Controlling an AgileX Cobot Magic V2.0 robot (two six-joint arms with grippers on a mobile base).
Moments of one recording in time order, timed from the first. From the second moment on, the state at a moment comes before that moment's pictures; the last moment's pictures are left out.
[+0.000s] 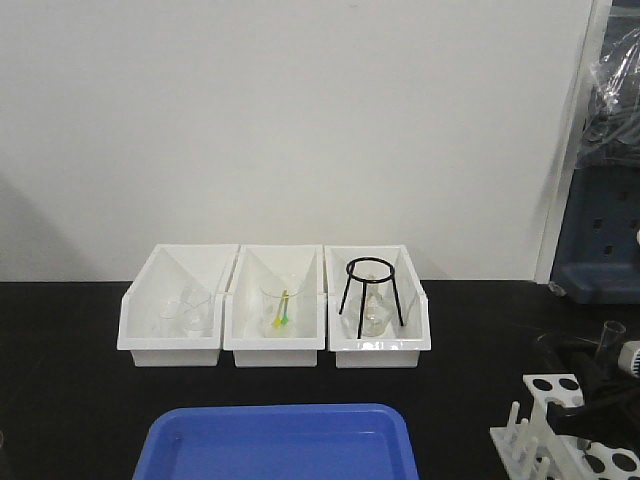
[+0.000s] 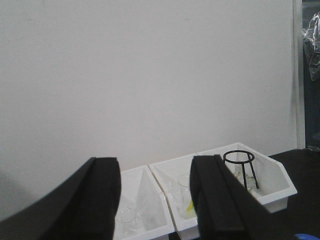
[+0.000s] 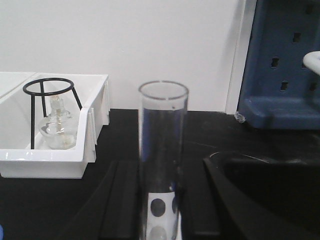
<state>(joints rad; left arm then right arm) -0.15 0.67 -0.60 0.96 -0.19 -0.87 -0.04 1.47 -0.50 -0.10 -0.77 0.02</state>
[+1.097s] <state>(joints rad) -0.15 0.67 -0.60 0.96 -0.19 -0.87 -0.04 1.65 -0.50 -0.10 -0.84 0.02</state>
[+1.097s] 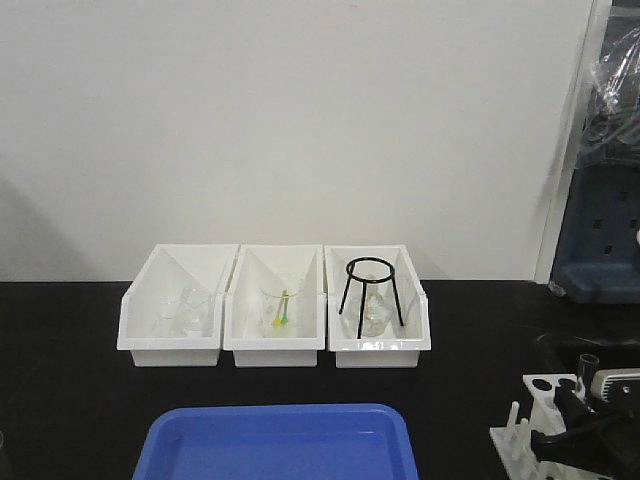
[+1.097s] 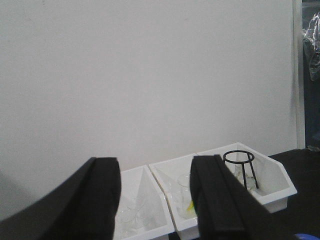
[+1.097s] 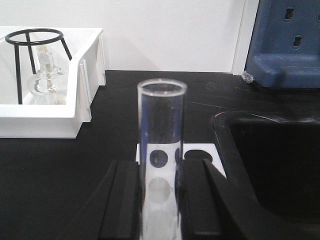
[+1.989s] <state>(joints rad) -0.15 0.67 -0.59 0.96 -0.19 -0.87 -0.04 1.69 -0.39 -0.06 -1.08 -0.07</state>
